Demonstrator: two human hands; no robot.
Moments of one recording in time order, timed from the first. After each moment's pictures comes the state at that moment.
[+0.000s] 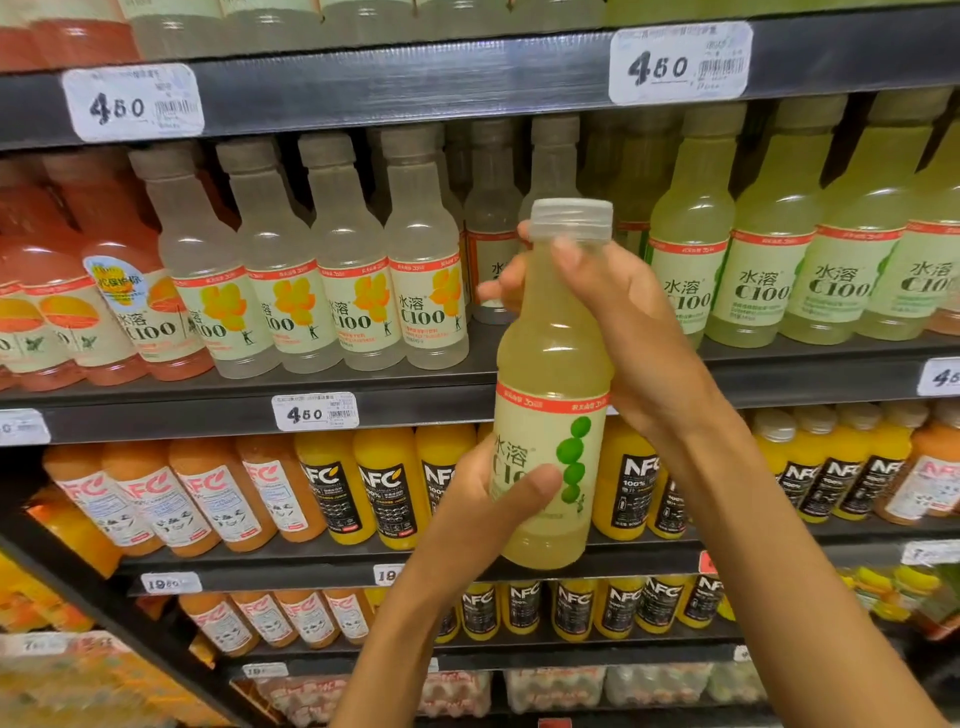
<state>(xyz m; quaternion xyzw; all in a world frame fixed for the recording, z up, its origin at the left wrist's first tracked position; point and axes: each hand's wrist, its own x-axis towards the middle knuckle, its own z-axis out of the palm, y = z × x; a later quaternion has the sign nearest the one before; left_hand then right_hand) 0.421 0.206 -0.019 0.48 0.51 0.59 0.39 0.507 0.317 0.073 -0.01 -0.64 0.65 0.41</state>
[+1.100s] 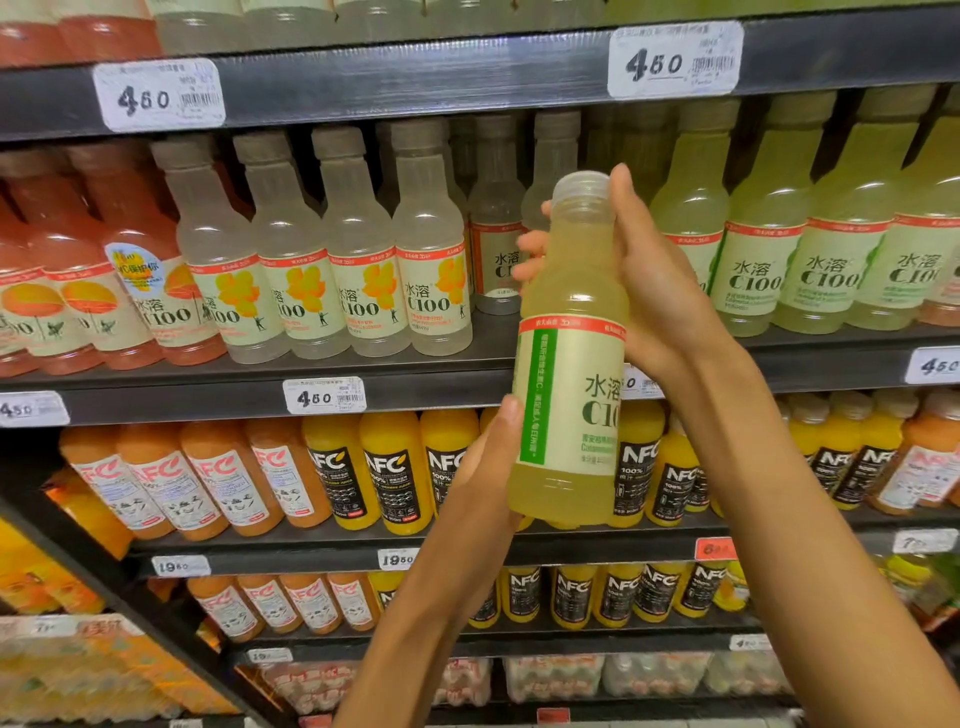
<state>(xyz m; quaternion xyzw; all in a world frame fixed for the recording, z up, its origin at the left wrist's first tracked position) 0.441 0.187 -0.012 0.44 0.52 0.60 0.42 0.507 0.341 0.086 -0.07 -0.57 0.74 0.35</state>
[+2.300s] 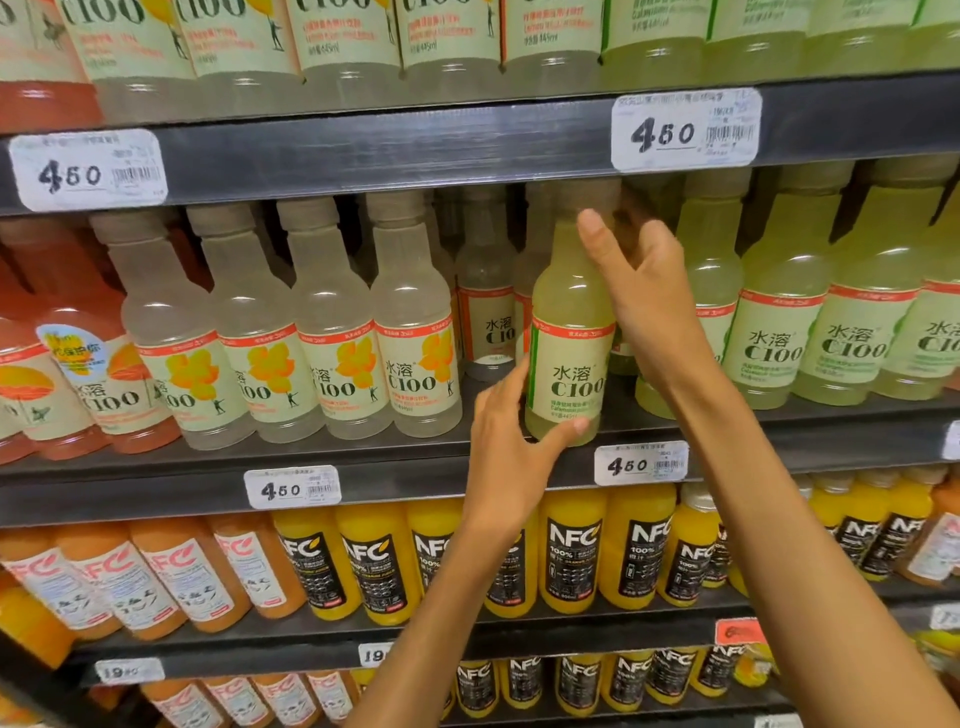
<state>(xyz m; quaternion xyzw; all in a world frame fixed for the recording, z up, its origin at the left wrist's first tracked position) 0.391 0.322 -0.007 0.50 0.65 0.57 0.11 0.476 0.408 0.098 -0.21 -0.69 0.40 0.56</state>
